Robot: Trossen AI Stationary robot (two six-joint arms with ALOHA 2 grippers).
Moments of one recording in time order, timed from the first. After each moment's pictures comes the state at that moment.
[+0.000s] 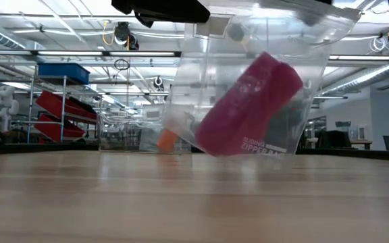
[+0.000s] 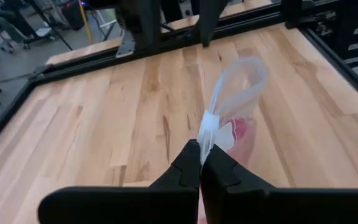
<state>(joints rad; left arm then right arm) -0.48 1.63 0.98 0.20 -0.51 0.04 0.60 1.39 0.83 0.12 0.64 0.25</state>
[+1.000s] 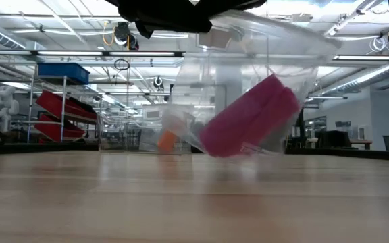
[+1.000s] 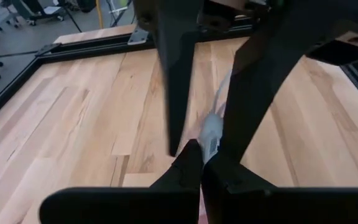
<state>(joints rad) -0.44 1.63 0.98 0.19 -0.51 -0.08 0.48 1.74 1.28 -0.23 0.65 0.04</state>
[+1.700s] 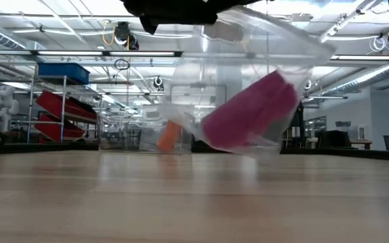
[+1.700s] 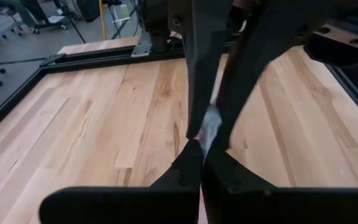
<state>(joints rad) -0.45 1.62 0.99 0.20 -0.50 -0.07 0.54 1.70 1.28 -0.36 0.73 0.14</state>
